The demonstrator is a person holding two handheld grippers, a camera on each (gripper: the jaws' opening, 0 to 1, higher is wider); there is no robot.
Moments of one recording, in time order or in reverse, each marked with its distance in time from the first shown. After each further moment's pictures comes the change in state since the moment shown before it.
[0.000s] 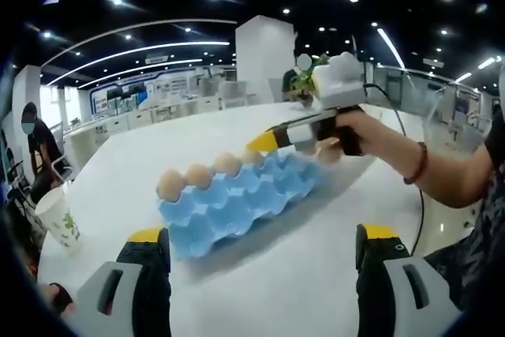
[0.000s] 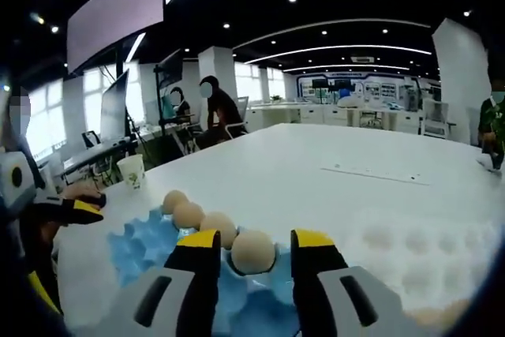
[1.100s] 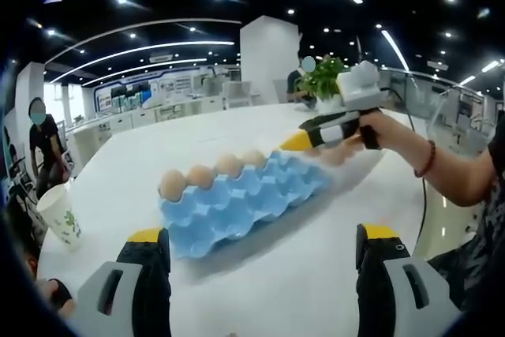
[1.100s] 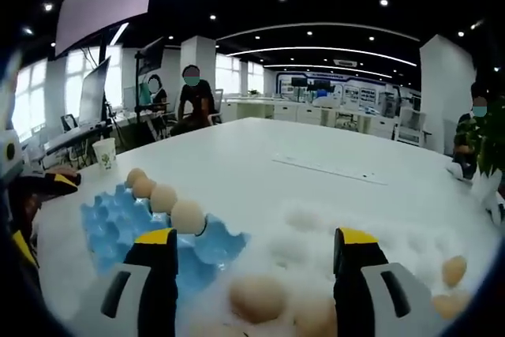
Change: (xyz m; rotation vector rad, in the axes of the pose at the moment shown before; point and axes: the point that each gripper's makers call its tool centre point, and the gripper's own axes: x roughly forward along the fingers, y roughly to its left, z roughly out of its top) left arm 0.001 0.001 0.002 -0.018 -0.004 0.022; right arm -0.042 -0.065 -0.016 -0.051 0.050 -0.146
